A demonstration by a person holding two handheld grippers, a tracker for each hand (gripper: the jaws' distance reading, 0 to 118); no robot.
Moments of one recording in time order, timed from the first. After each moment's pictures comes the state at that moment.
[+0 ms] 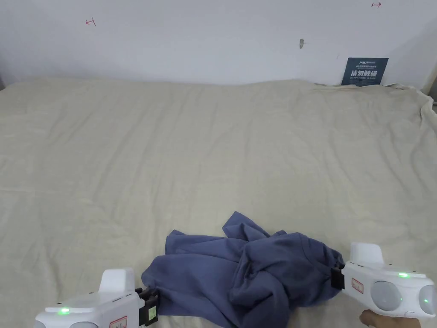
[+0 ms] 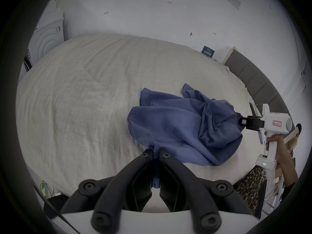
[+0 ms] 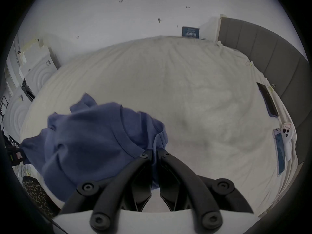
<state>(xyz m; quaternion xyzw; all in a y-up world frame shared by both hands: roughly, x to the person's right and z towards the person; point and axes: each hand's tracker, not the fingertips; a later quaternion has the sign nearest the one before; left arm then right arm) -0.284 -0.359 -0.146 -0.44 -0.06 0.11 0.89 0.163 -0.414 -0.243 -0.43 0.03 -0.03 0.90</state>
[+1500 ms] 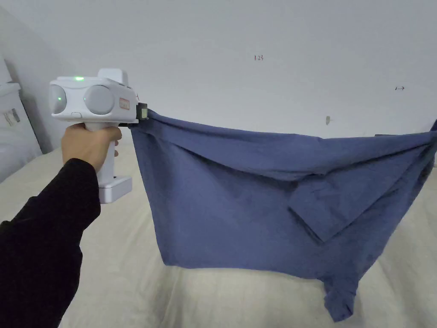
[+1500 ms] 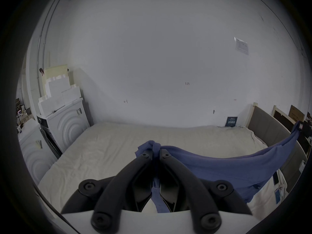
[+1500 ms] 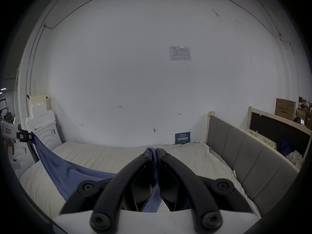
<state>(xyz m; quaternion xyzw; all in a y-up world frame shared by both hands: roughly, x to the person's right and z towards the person) -0.361 -0.024 -0.413 -0.19 0.06 0.00 0.98 0.207 -0.050 -0.380 -0.09 0.00 -0.03 1.00</state>
